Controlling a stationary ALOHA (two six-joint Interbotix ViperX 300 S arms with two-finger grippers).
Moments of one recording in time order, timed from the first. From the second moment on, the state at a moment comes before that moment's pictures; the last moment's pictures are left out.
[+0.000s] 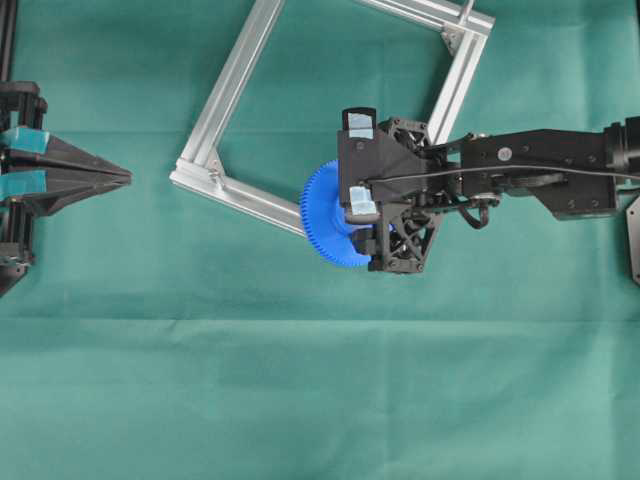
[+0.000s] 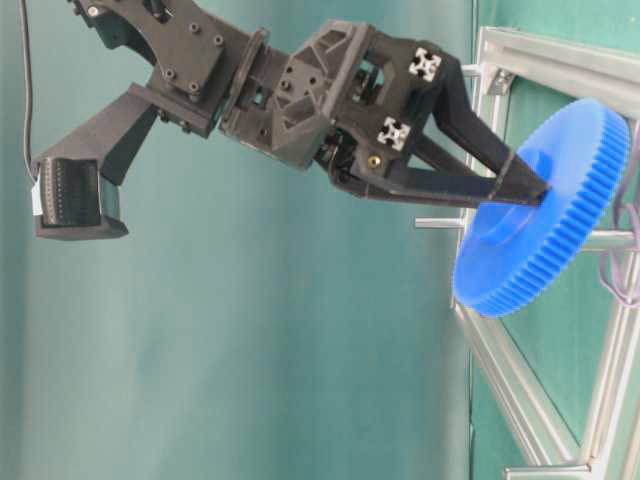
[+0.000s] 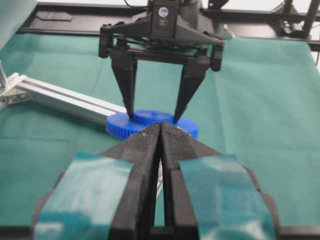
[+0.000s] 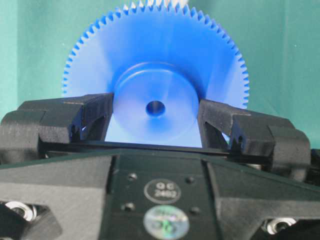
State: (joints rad) left arm 0.04 -1.00 1.17 -0.02 -0.08 0.00; right arm -0.04 0.06 0.40 -0.09 0.60 0.24
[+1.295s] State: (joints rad) left arm 0.04 -1.00 1.18 -0.02 -0.08 0.00; right arm 0.02 0.09 0.38 -0.08 0.53 0.24
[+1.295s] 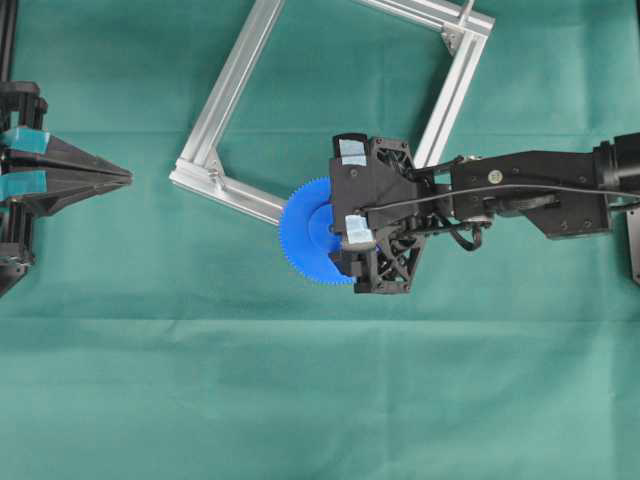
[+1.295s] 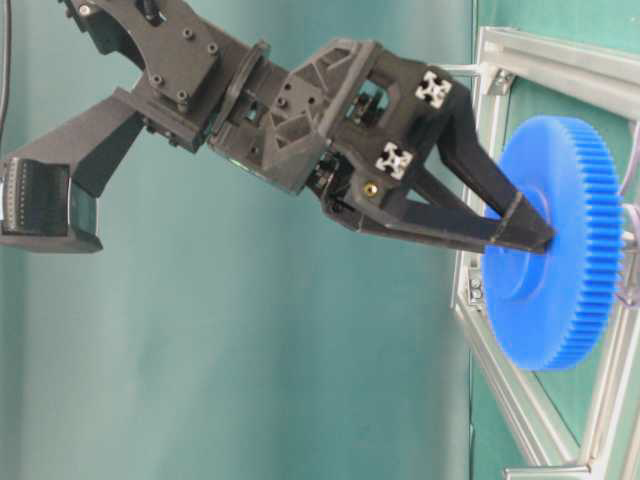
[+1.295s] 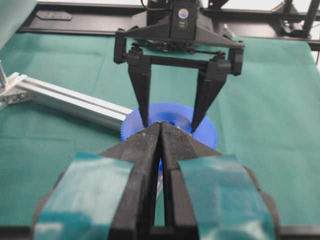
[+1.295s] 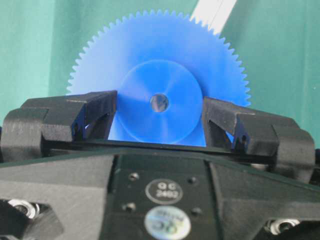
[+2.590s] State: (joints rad) left arm 0.04 -1.00 1.17 -0.02 -0.08 0.00; right arm -0.02 0.08 0.41 -0.08 0.54 0.24
